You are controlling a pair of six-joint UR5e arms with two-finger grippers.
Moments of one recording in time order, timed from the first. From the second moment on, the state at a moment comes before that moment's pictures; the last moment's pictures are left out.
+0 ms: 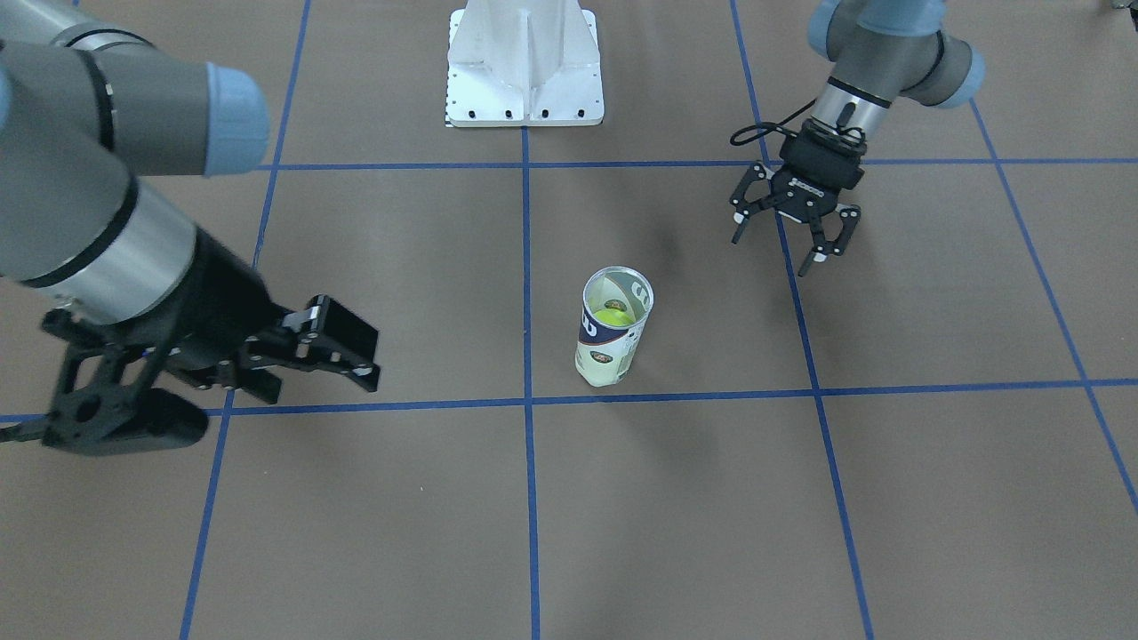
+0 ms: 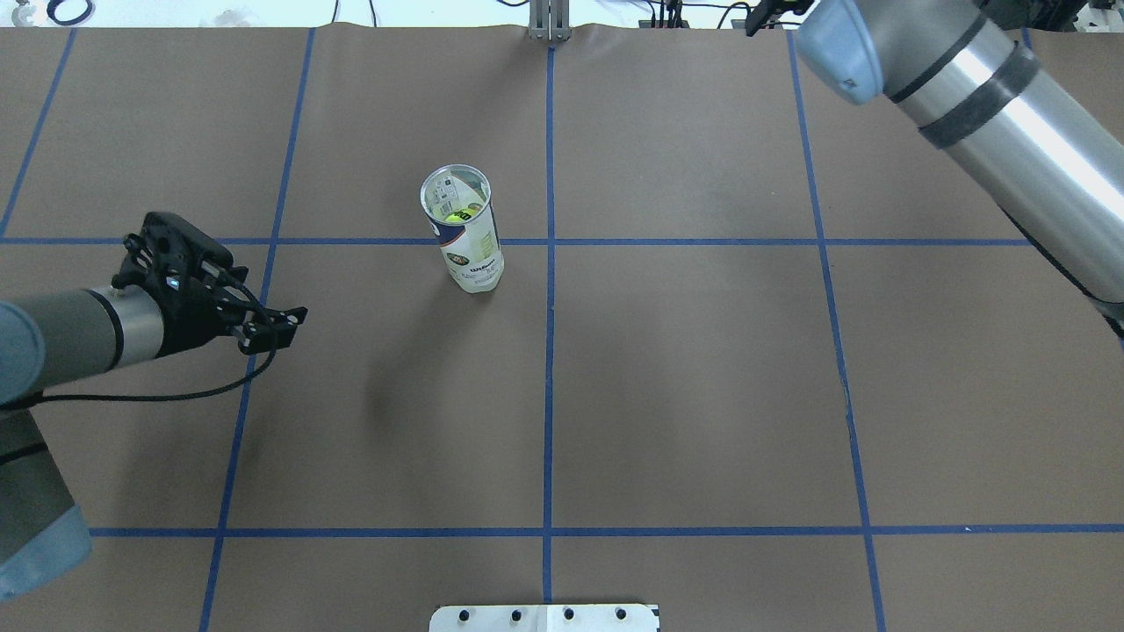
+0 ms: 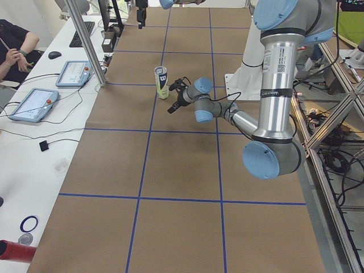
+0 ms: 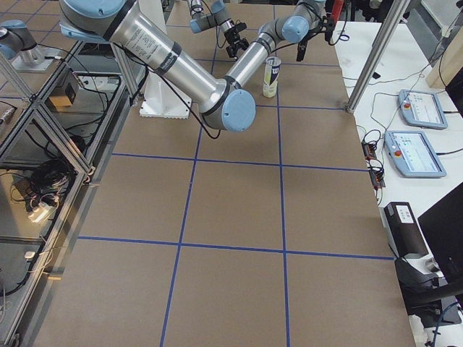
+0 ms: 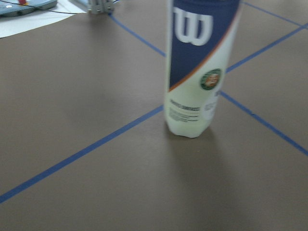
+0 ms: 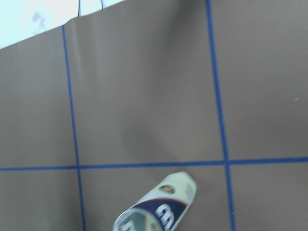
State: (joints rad) left arm -0.67 -1.60 -1.90 -2.35 -1.65 -0.63; right arm 1.12 -0.77 1.47 -1.49 2.39 0.86
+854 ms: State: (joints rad) left arm -1.25 -1.77 -1.71 -1.87 -2.15 -0.31; right arm 1.31 -1.12 1.43 -1.48 2.39 0.32
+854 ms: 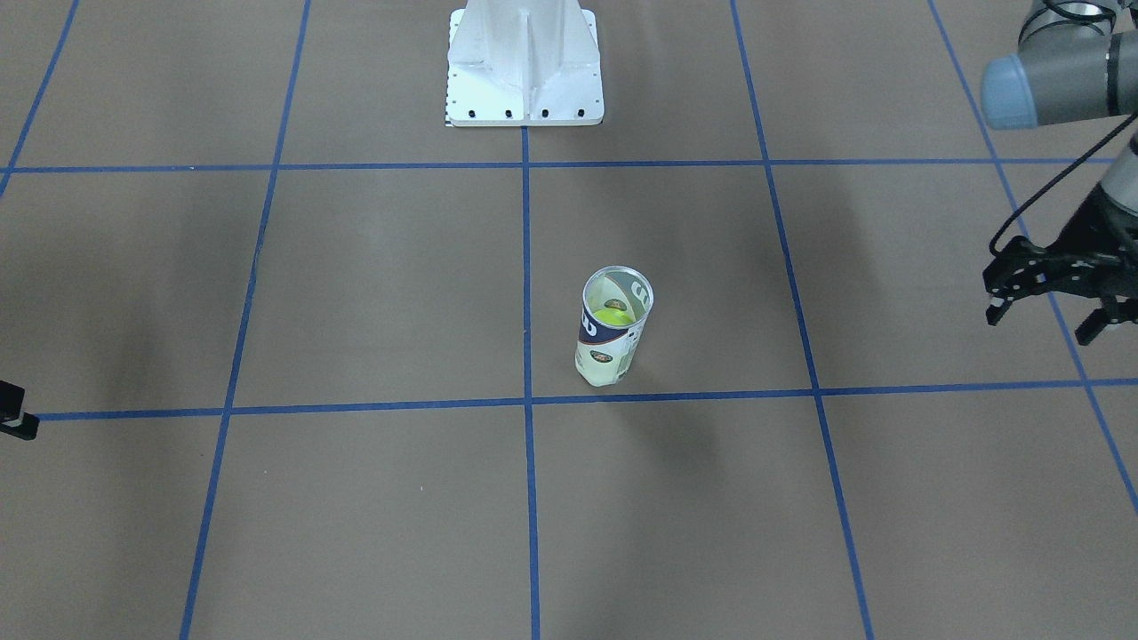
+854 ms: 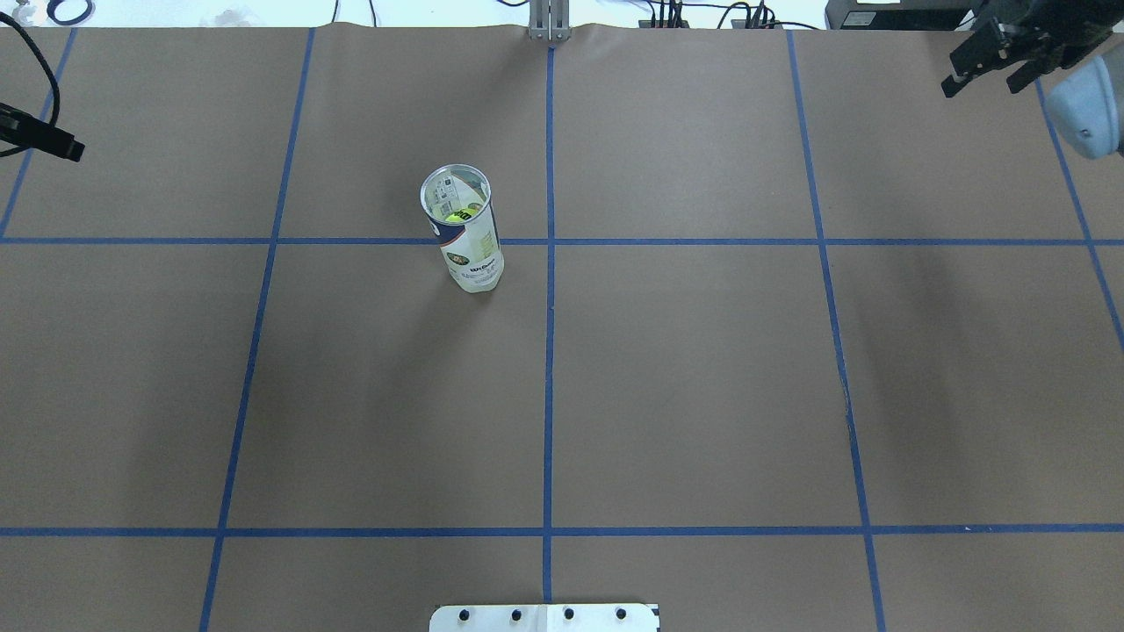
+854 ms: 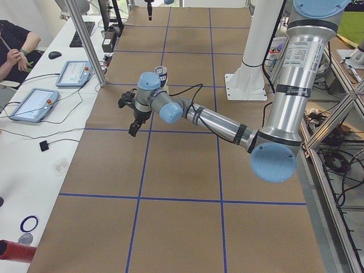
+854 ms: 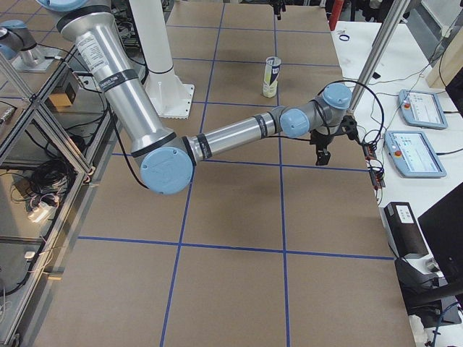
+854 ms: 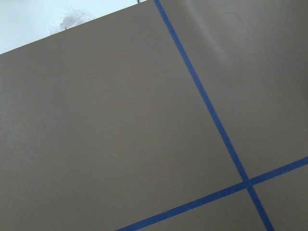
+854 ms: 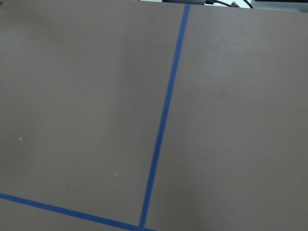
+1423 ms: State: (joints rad) left arm -1.37 -1.79 -1.57 -1.76 -2.20 -0.13; right arm 1.37 -1.24 1.43 -1.47 2.37 0.29
